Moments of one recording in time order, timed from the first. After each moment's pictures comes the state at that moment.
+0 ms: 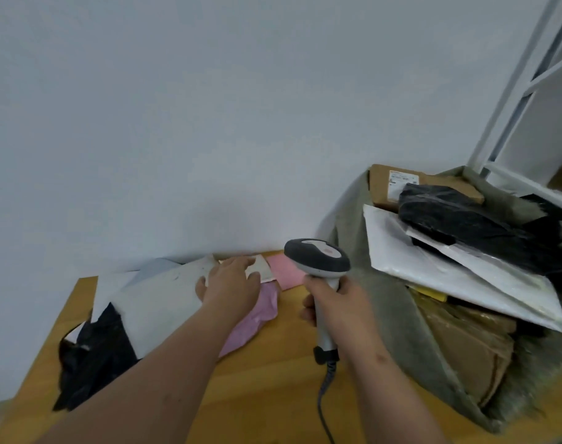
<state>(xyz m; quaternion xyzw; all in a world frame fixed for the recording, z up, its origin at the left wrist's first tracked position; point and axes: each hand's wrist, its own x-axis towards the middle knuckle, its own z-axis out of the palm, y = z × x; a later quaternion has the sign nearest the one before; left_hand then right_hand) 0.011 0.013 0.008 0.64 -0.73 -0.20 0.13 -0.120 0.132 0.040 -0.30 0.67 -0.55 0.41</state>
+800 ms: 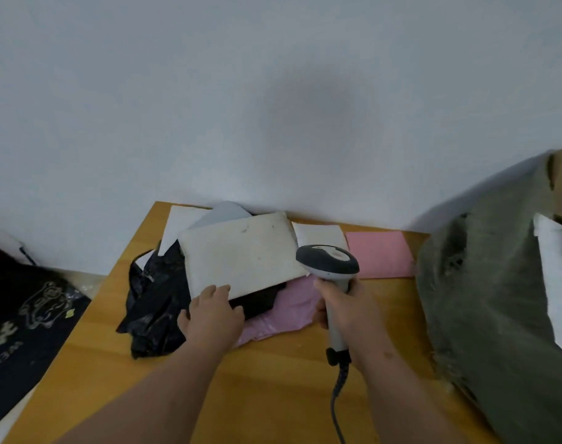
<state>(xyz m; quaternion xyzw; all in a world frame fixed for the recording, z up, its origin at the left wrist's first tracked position) 0.128 -0.012 -0.118 0.81 -0.54 -0.24 0.00 -0.073 0.008 -0.052 -0.36 0.68 -0.39 0.51</state>
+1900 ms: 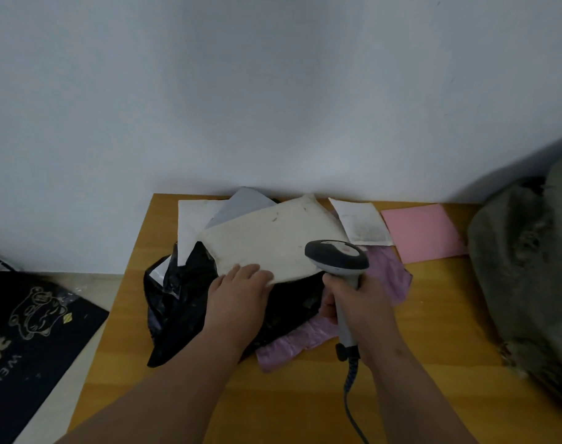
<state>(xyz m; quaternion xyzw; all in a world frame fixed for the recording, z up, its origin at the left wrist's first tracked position) 0.204 -0.082 -0.154 0.62 -0.77 -0.14 0.08 0.018 -0.042 -0.097 -0.28 0.72 -0.40 0.50</state>
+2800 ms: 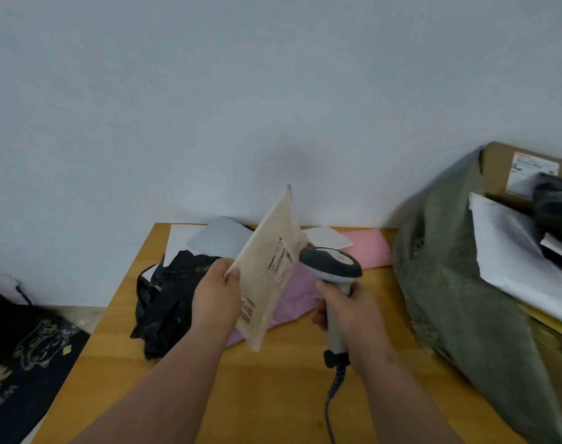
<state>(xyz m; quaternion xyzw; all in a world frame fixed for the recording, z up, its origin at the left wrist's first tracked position) 0.111 0.031 -0.036 0.71 -0.52 -0.32 0.36 -0.071 0.080 -0.026 -0.30 0.65 -0.49 0.51</state>
